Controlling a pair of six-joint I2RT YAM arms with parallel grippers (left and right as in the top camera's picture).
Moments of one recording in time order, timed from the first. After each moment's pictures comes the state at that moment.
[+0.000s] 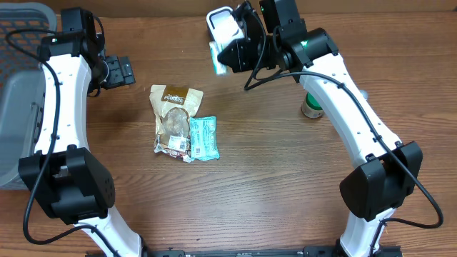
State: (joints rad) left arm 0.16 1.95 1.84 -1.15 -0.05 -0.15; right arm 0.41 1.97 1.94 -0.78 -0.56 0.24
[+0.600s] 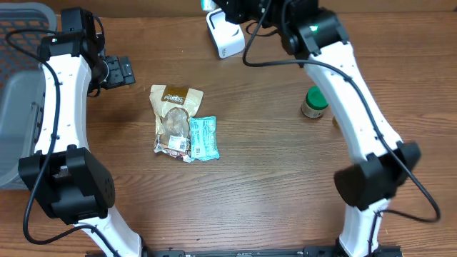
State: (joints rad) left arm 0.16 1.95 1.84 -1.15 -0.05 -0.15; right arm 0.40 2.08 2.19 -0.44 -0.52 0.35
